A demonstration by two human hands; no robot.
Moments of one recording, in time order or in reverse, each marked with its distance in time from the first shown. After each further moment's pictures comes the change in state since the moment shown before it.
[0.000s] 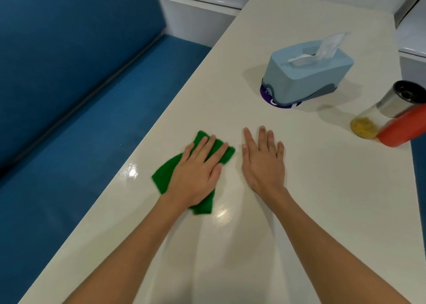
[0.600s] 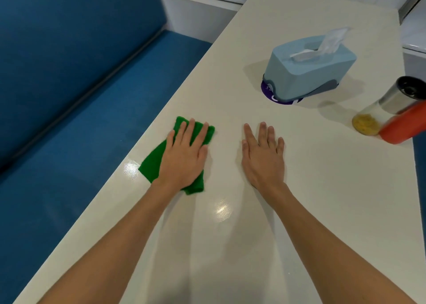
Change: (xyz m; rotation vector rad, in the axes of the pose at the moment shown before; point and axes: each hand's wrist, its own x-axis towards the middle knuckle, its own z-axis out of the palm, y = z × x) left_hand 0.015 -0.025 -0.003 0.062 0.031 -0.201; right_hand 0.000 -0.001 0.001 -0.014 0.008 -0.002
